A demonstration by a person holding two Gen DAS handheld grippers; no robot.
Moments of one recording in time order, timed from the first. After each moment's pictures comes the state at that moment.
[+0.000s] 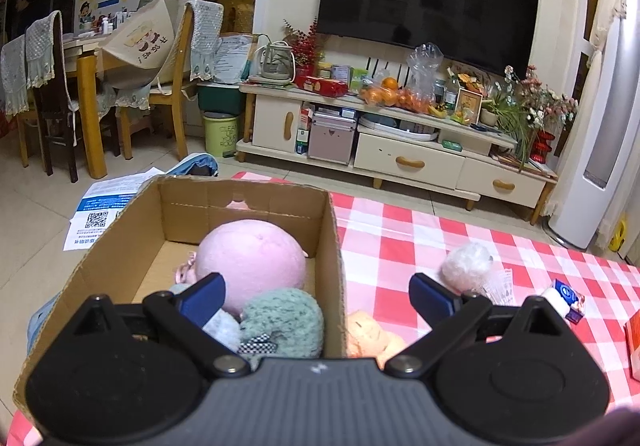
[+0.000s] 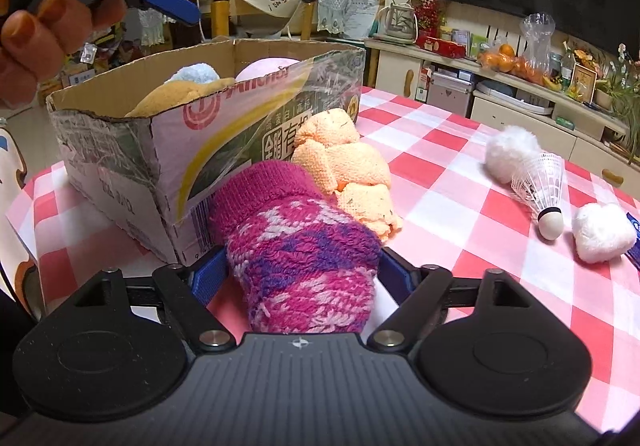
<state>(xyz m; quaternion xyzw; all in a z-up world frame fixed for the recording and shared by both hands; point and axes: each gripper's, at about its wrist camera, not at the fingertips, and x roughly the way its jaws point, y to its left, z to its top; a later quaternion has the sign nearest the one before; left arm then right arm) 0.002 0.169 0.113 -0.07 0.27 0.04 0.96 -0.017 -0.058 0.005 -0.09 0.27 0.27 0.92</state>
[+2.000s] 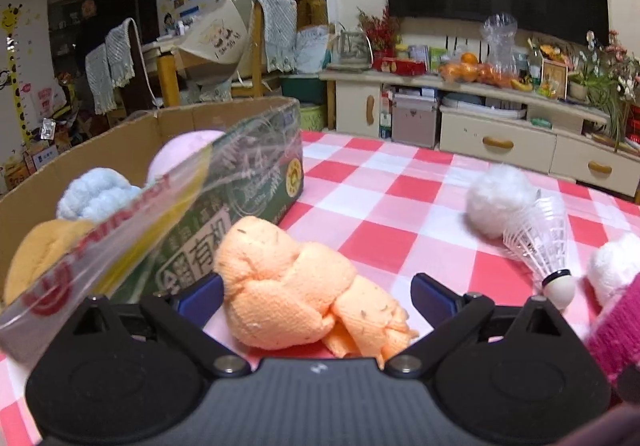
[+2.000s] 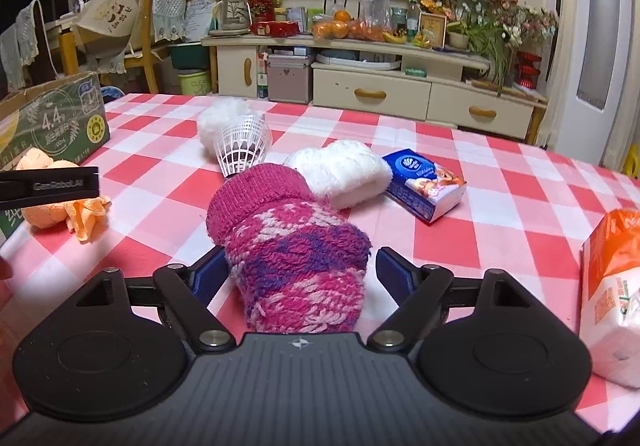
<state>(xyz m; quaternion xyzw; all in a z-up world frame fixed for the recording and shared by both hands) 0.027 0.023 0.020 -0.02 0.26 0.22 0.94 0.036 -0.230 0.006 -0.02 0.29 0.08 0.95</state>
